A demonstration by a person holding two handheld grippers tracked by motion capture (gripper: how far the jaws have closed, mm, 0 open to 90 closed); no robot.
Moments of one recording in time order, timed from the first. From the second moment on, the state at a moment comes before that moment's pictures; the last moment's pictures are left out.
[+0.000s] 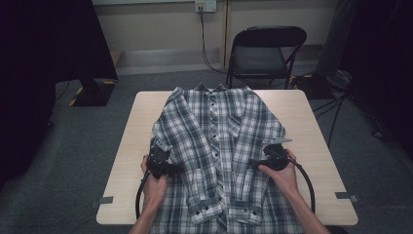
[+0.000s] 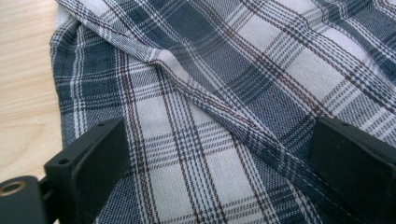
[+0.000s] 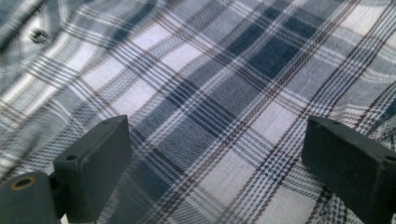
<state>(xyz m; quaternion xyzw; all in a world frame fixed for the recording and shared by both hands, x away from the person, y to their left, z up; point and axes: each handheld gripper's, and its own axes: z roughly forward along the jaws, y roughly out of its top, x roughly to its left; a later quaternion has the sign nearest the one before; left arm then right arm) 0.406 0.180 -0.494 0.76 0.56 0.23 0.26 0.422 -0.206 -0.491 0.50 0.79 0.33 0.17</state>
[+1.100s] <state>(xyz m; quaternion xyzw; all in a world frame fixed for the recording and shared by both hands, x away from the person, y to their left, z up) 0.350 0.182 -0.505 0.73 0.56 0.23 0.31 0.373 -0.209 -0.506 0.46 0.80 0.33 0.19</state>
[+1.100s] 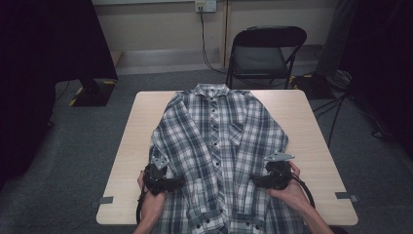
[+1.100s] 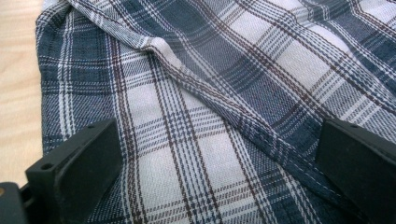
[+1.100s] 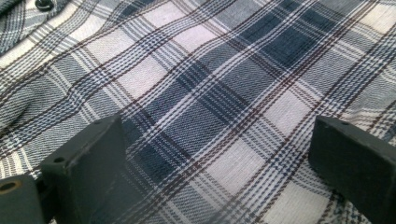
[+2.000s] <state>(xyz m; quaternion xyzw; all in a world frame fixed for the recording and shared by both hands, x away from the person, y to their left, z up) 0.311 0.187 -0.466 0.74 0.54 0.23 0.32 0.322 -0.220 -0.483 0.48 0.79 0.36 0.12</state>
